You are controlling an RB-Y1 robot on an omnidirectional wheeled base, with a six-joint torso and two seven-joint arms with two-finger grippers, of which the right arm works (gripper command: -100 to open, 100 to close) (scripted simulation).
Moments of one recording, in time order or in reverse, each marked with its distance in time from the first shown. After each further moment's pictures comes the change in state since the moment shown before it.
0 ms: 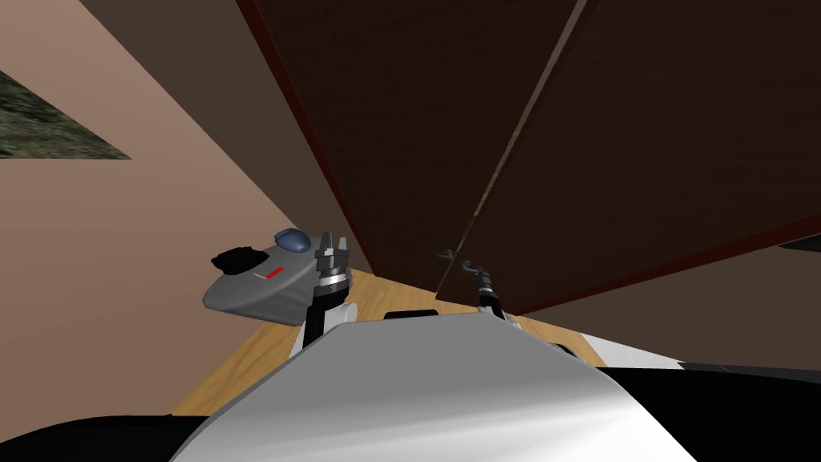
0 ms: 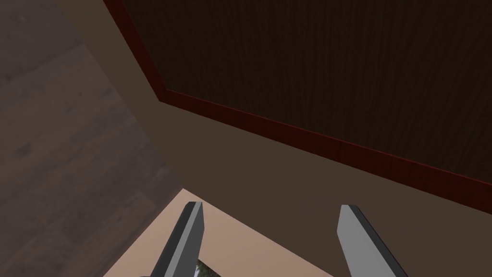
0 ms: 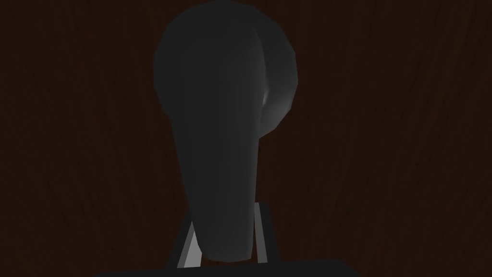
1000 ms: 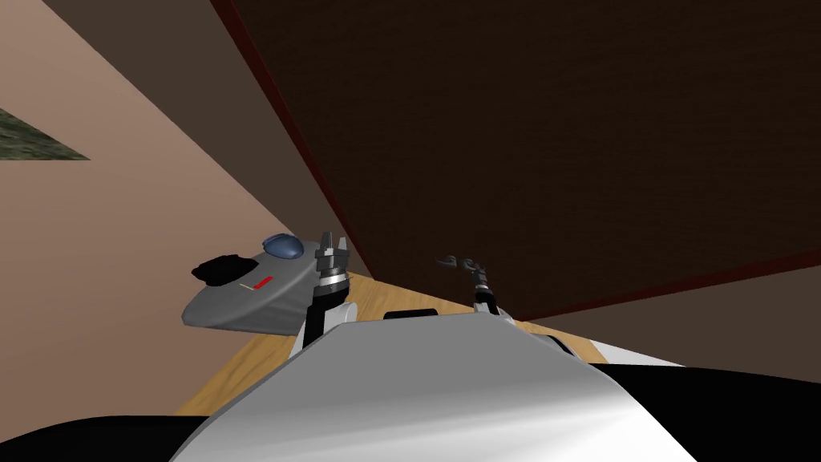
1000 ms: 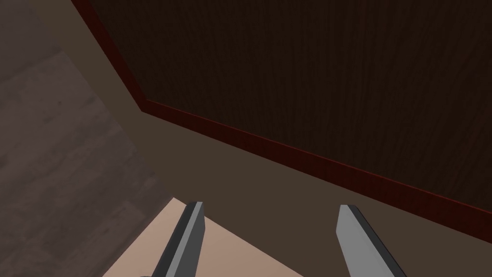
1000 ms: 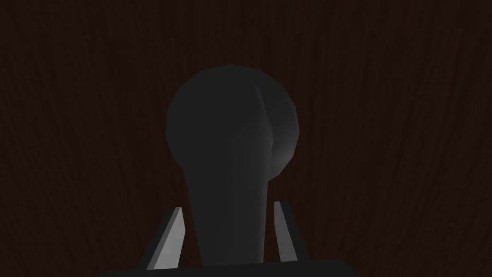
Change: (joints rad) arm -0.054 0.017 0.002 0.050 0.001 -0.023 0.009
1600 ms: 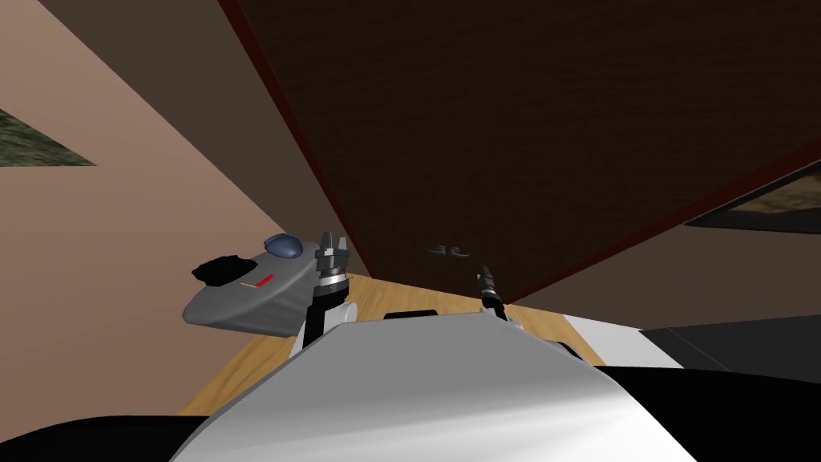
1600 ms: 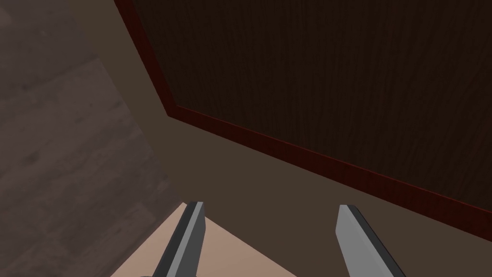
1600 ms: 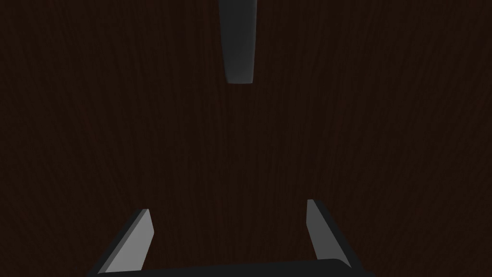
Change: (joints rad) arm 0.035 -0.029 -0.033 0.022 -0.018 0.011 0.015
